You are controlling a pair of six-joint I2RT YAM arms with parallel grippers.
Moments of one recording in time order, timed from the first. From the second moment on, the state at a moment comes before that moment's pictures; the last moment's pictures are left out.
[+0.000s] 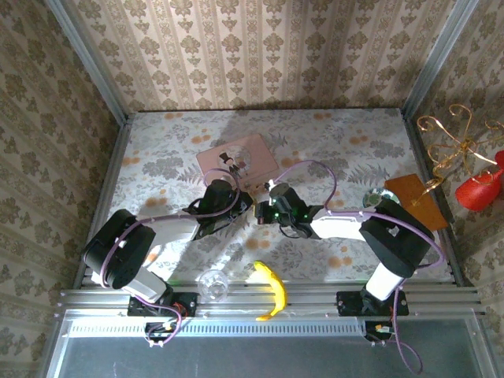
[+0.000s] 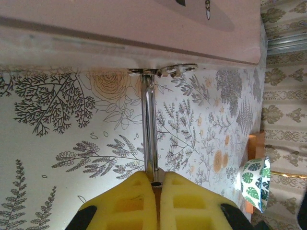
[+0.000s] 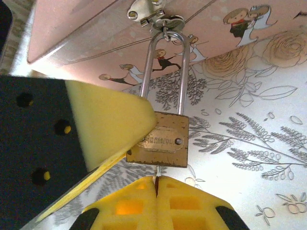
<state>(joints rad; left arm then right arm) -0.72 1.52 0.60 0.34 0.14 -1.20 0.74 1.66 0.75 0.27 -0.10 0.73</state>
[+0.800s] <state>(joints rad) -0.70 1.52 0.54 0.41 0.15 -1.20 0.54 2.02 0.57 1.17 -0.63 1.24</state>
